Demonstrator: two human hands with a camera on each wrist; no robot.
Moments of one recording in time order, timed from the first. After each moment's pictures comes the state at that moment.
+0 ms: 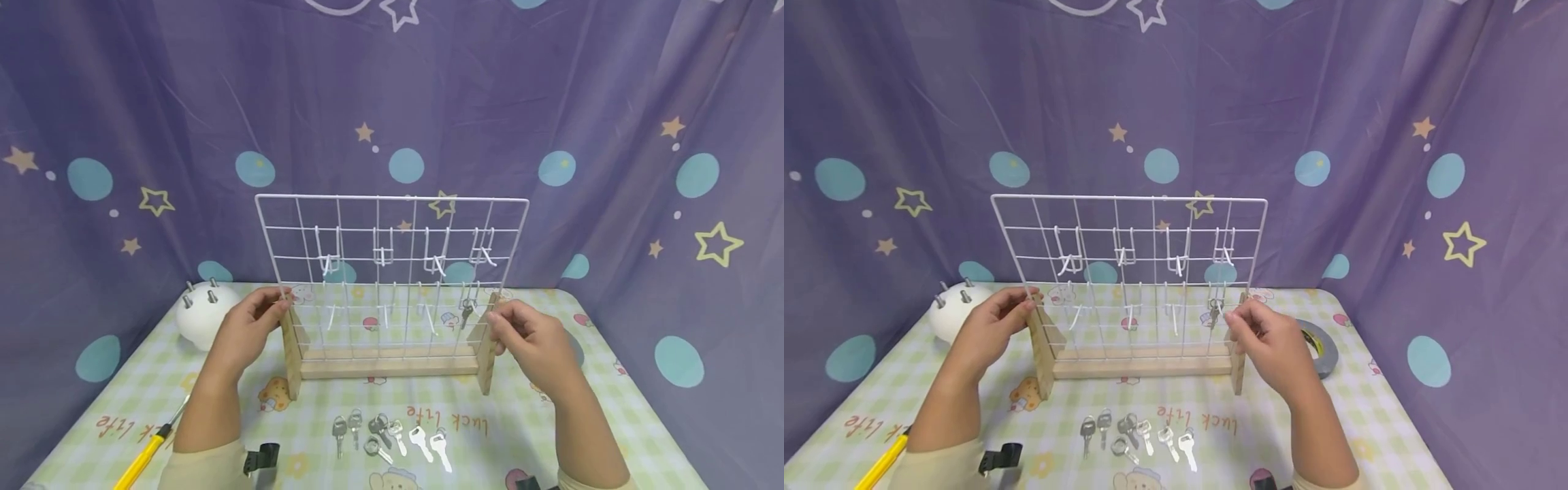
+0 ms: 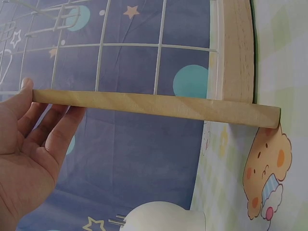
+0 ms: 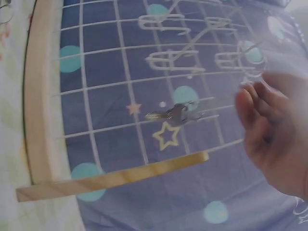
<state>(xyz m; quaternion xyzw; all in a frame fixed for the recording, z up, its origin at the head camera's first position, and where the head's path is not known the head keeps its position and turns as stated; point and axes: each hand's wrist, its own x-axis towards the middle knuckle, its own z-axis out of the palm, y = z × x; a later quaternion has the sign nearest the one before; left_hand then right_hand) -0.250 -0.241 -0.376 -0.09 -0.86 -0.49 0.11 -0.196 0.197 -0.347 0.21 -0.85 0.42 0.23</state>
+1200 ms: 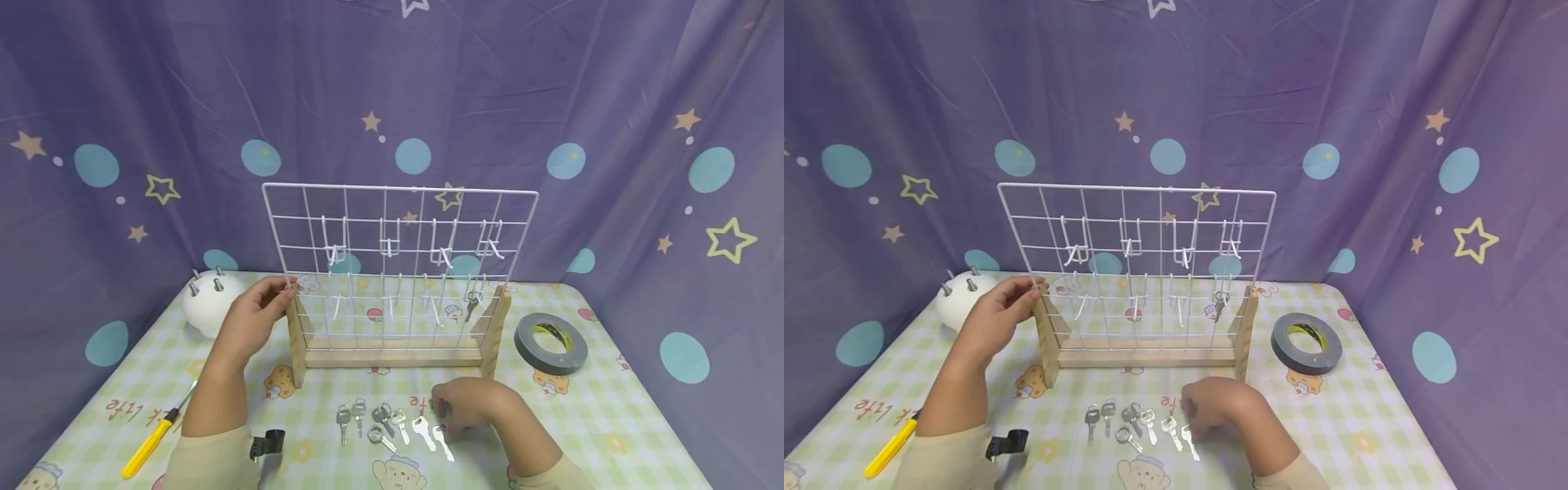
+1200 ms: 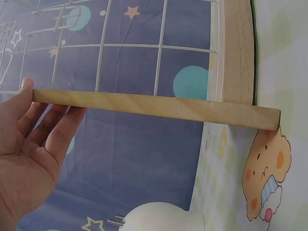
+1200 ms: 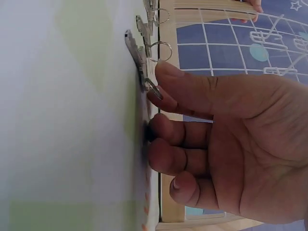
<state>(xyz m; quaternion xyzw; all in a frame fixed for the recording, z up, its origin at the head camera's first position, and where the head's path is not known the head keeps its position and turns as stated) -0.251 -0.241 -0.377 -0.09 -0.86 -0.50 0.11 -0.204 0.138 -0.431 0.22 -0.93 0.15 -0.25</state>
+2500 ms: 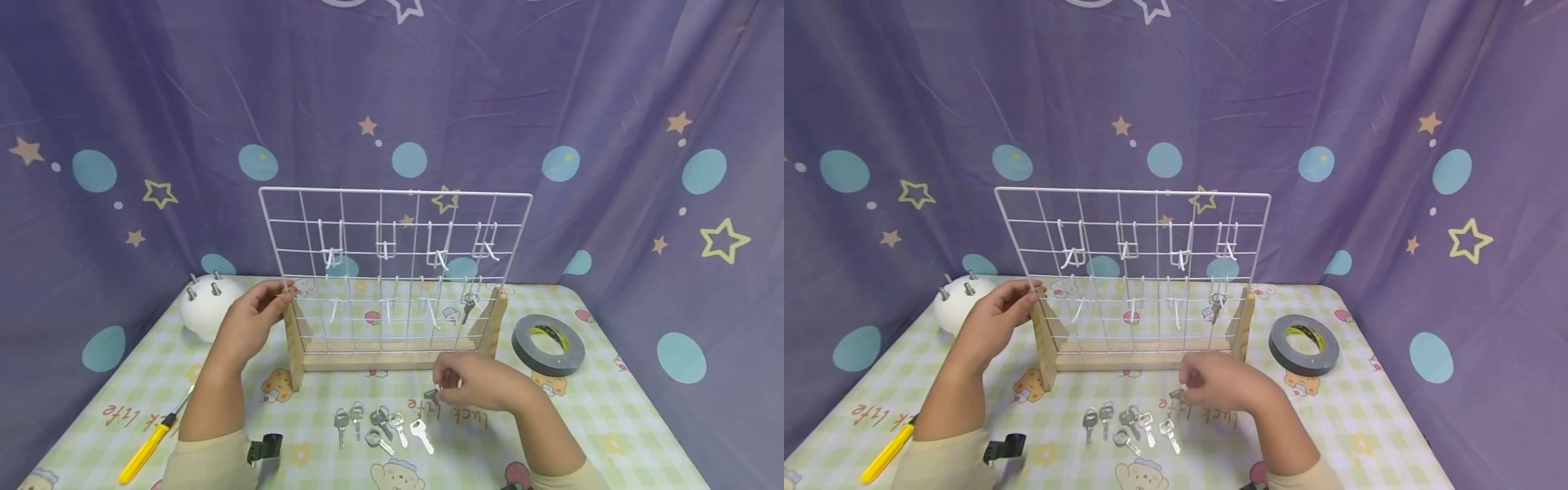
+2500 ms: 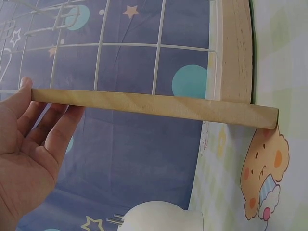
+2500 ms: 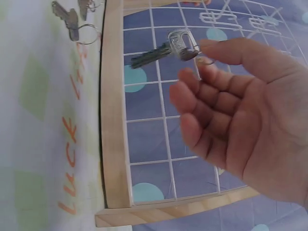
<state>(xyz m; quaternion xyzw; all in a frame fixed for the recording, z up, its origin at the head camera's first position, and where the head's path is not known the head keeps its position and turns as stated) -0.249 -0.241 -0.377 -0.09 -0.86 -0.49 0.11 -0.211 0.159 -0.397 0.31 -0.89 0.30 -0.15</state>
